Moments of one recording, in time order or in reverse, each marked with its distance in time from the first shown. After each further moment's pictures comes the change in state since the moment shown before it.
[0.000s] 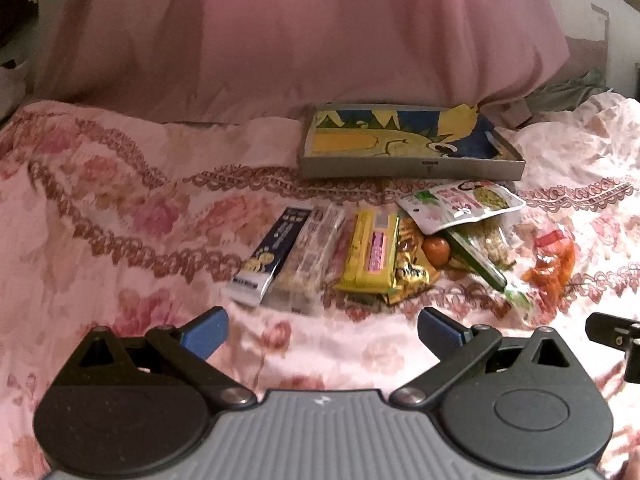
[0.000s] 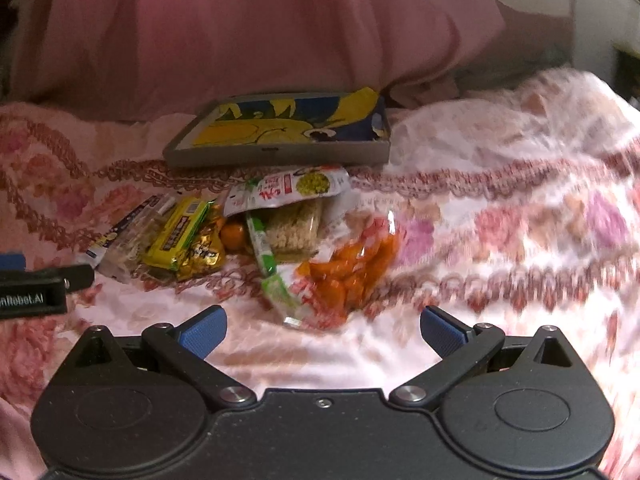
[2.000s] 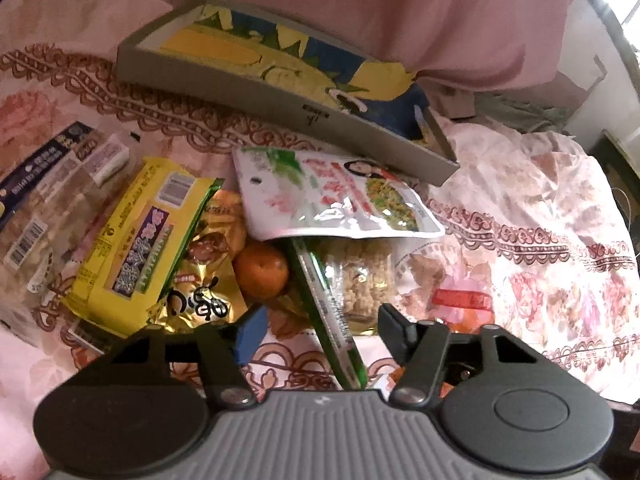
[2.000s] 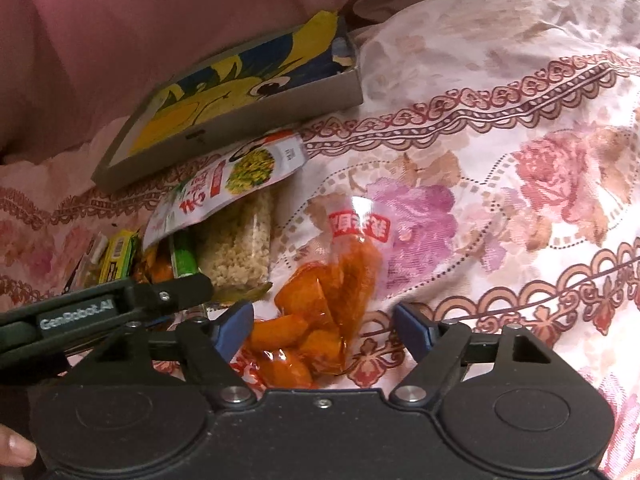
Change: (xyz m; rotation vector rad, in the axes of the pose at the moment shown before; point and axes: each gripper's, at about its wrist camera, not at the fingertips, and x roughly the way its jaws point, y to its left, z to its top) left arm 0.155 -0.075 0.034 -0.282 0.214 -0.448; right arm 0.131 -0.055 0.033 0.267 0.193 0.104
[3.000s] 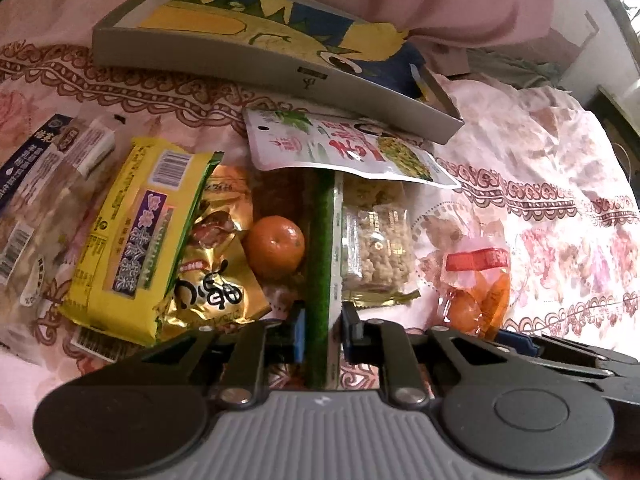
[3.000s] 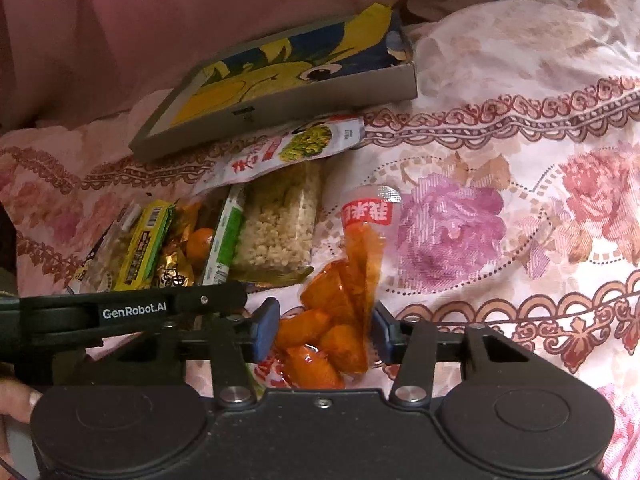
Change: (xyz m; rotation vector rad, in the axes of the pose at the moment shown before) left arm 0.010 0.005 0.000 0.088 0.101 -0.001; right arm 0.000 0.015 -0.005 -0.110 0.016 0.083
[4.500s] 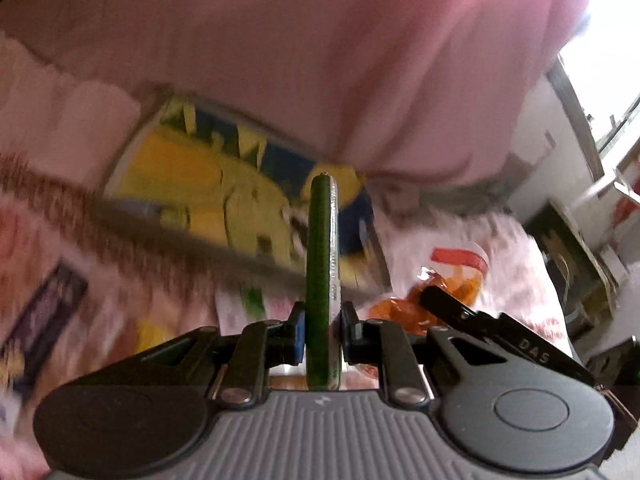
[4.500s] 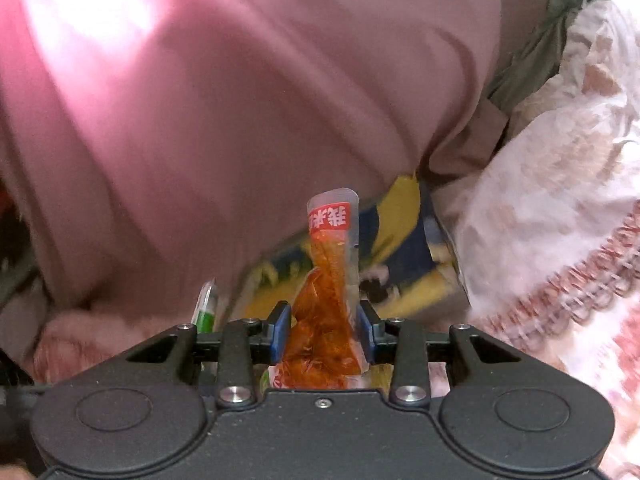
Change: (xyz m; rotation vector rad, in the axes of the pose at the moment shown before) left arm -0.099 0.004 0.096 -0.105 -0.268 -0.164; right arm -0.019 -0.020 0.105 0.262 -0.447 0.219
